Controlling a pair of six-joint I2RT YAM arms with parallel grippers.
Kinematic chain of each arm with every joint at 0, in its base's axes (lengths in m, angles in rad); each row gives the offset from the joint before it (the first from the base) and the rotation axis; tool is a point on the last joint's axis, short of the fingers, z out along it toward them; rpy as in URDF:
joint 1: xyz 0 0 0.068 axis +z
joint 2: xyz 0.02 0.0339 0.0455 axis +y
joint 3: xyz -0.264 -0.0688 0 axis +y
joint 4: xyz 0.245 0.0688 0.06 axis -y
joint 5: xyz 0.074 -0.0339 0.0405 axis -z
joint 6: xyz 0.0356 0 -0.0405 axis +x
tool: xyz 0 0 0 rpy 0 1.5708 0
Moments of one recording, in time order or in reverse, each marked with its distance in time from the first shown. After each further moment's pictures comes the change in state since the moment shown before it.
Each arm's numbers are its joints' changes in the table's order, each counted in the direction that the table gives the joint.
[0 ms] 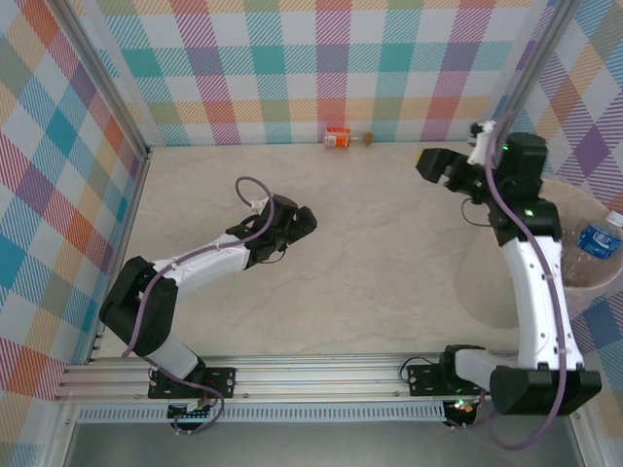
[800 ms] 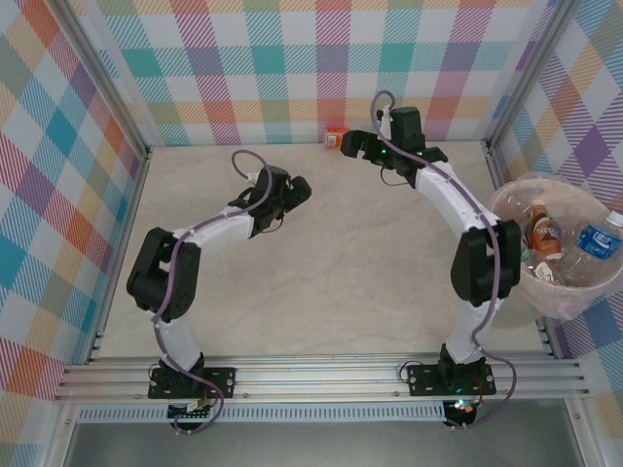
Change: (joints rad) left arm 0.164 0.279 -0.265 0.114 0.075 0.095; right arm 0.268 0.729 -0.316 0.265 0.315 0.045
